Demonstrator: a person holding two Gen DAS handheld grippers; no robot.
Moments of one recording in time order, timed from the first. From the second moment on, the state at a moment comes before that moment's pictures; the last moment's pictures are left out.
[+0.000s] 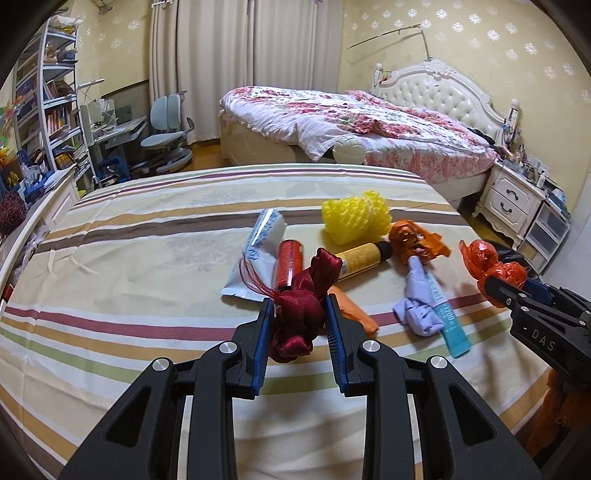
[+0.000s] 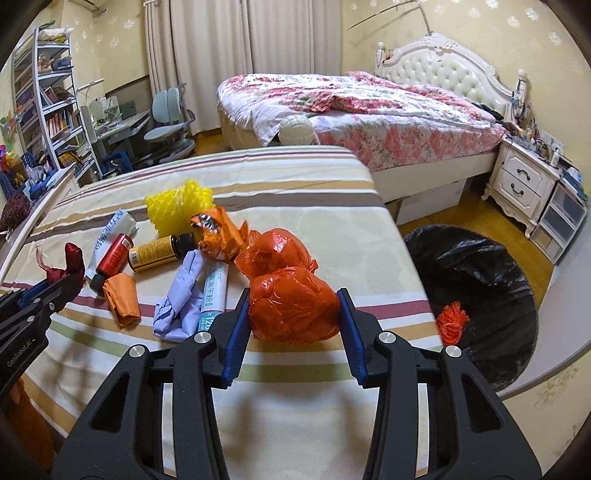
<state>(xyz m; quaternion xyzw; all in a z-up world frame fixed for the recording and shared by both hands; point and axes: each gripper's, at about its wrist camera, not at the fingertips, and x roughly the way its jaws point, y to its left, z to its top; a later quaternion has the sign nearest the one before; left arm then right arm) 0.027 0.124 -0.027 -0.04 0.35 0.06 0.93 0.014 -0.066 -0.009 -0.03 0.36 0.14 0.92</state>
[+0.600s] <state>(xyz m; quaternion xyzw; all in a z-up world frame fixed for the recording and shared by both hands) 0.060 0.014 0.000 -0.01 0.31 -0.05 0.95 0.019 -0.188 0.014 0.02 0.32 0.01 0.95</state>
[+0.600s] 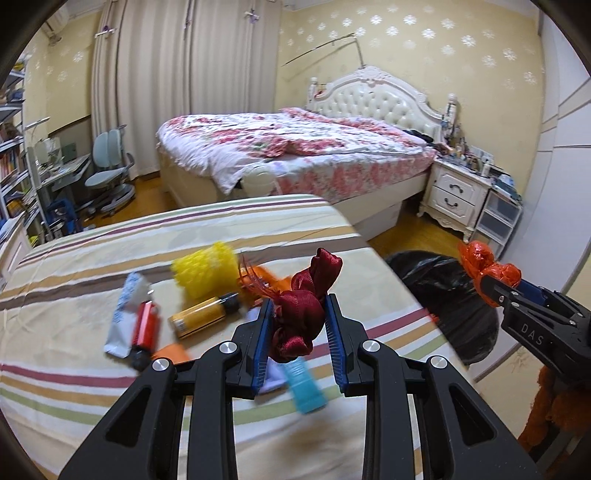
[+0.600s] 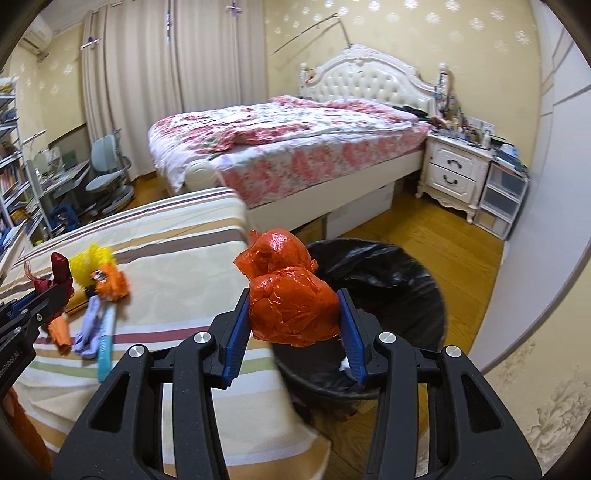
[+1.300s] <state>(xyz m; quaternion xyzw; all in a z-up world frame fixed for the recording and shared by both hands) 0.142 -0.116 -0.024 0.05 0.32 -0.11 0.94 0.068 -0.264 -0.016 0.04 0.33 -0.05 0.94</state>
